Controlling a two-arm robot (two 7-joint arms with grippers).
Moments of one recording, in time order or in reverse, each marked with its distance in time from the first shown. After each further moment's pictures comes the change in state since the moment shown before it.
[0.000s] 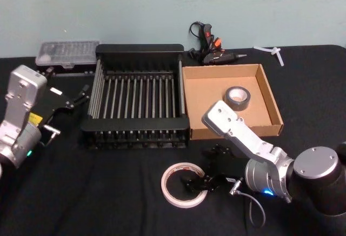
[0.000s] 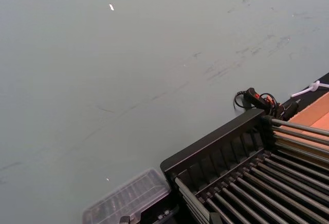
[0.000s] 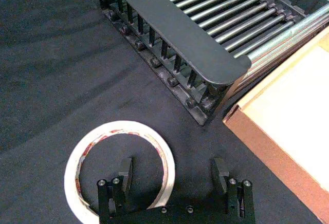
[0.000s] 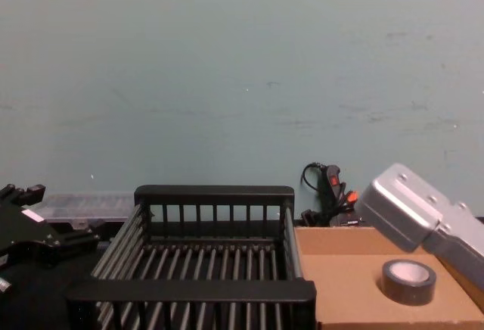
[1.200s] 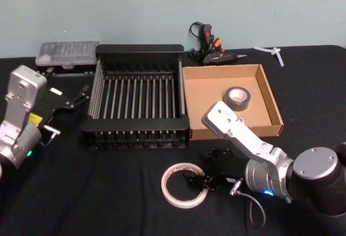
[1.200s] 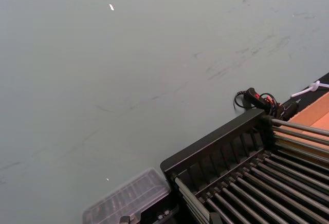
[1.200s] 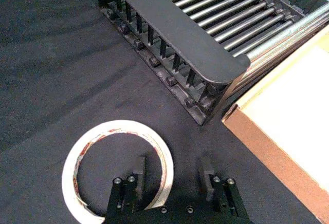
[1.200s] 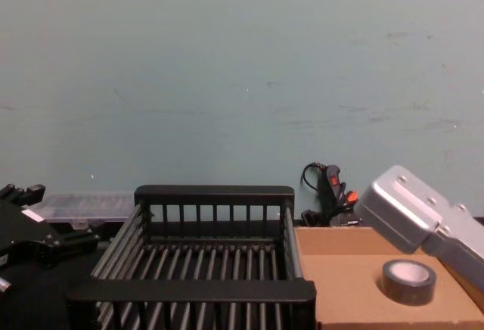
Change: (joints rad) left arm 0.000 0.000 0.000 0.000 0.000 0.000 0.000; right arm -0.001 -0.002 0.001 0.003 -0.007 -0.003 -0.001
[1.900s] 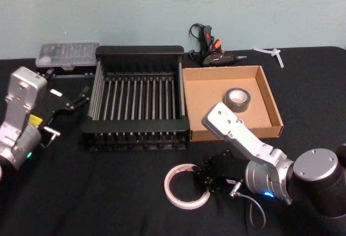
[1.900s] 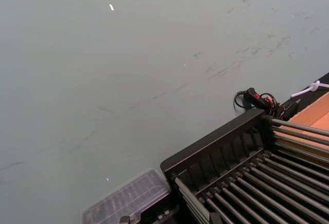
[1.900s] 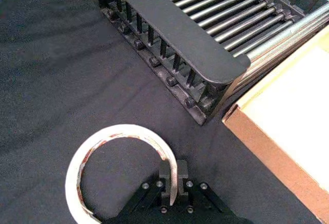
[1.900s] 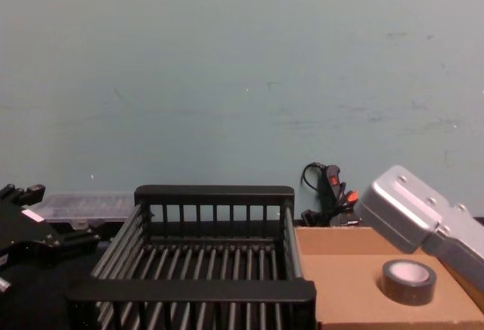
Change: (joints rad) left arm 0.000 0.000 0.000 0.000 0.000 0.000 0.000; right arm 0.000 0.000 0.000 0.000 0.001 0.000 0.000
